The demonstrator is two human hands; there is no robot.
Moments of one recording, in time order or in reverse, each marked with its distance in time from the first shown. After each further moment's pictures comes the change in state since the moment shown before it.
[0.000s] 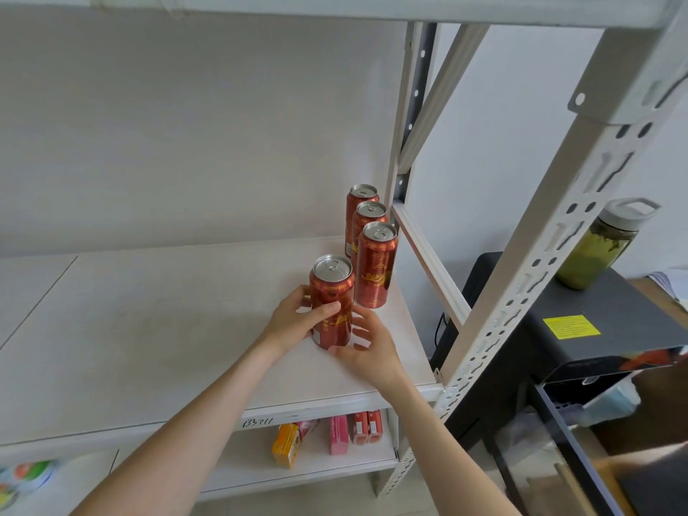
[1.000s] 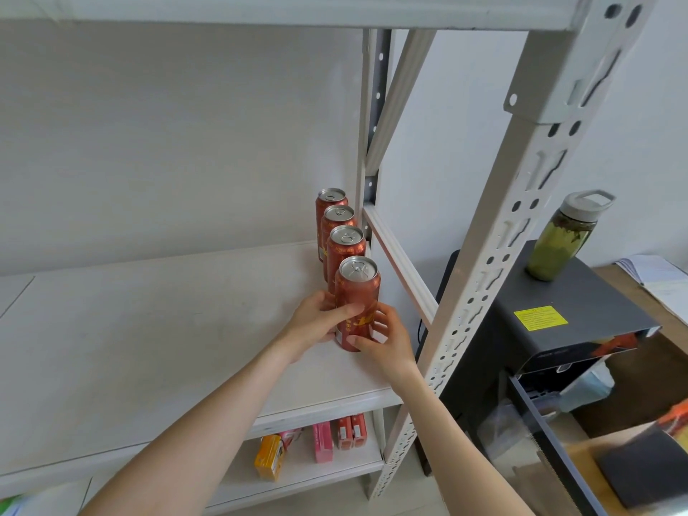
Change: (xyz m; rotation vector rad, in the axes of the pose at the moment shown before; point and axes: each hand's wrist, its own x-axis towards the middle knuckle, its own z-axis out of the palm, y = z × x) left_hand 0.022 0.016 0.065 -0.002 -0.176 -0.042; right_hand 0.003 0.010 -0.057 0.109 0.194 -0.039
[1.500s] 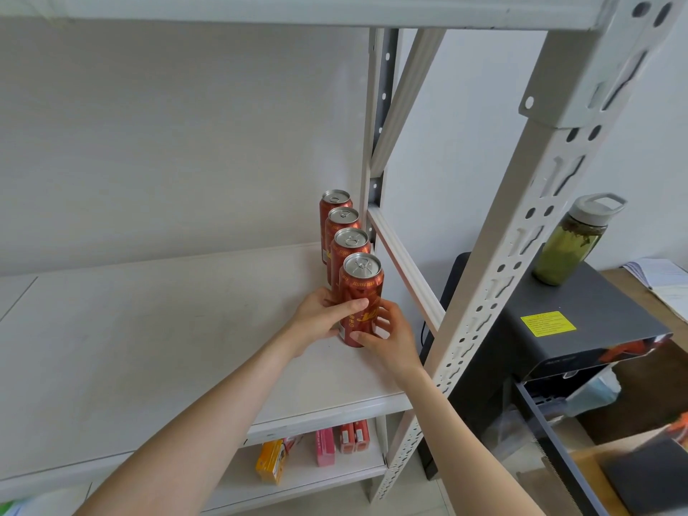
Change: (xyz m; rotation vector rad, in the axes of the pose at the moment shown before) left_hand 0.007 0.012 -0.002 0.040 -0.039 0.012; right_hand 0.019 0.004 -0.001 -0.020 -0.009 -0.039
